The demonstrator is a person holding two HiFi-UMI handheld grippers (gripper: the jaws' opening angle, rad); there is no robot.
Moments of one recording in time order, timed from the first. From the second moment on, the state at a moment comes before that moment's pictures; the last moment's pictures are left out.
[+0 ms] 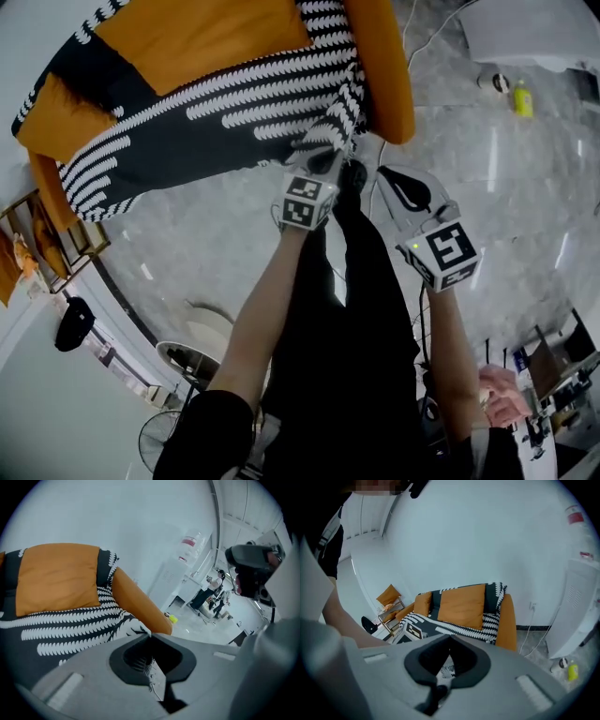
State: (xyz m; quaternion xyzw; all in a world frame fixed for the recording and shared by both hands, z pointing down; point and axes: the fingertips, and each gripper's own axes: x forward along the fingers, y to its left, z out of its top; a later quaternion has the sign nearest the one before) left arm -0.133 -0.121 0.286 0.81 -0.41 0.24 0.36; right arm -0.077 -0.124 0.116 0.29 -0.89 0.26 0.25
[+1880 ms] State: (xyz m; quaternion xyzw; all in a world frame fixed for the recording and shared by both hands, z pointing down) left arm 0.015 -0.038 0.421 0.78 -0.48 0.20 0.33; right arm 0.044 0.021 0.231 0.24 -0.91 0.27 0.20
